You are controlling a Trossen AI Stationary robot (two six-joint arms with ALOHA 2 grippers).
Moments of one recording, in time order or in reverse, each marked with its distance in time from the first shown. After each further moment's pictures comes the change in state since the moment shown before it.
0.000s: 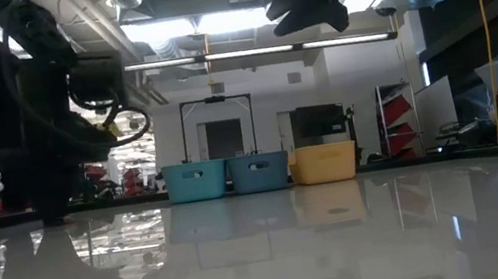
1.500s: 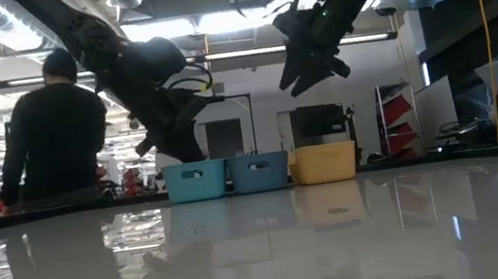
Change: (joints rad) left arm 0.307 0.234 0.278 0.612 0.077 -0.683; right arm -0.452 0.174 0.132 -0.139 -0.186 -0.043
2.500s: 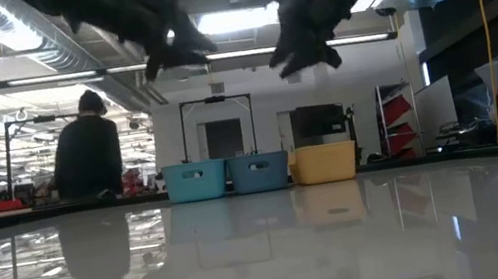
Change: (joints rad) left arm -0.160 -0.319 0.020 0.148 -0.005 -0.036; right arm 0.023 -0.033 0.000 0.025 -0.112 0.017
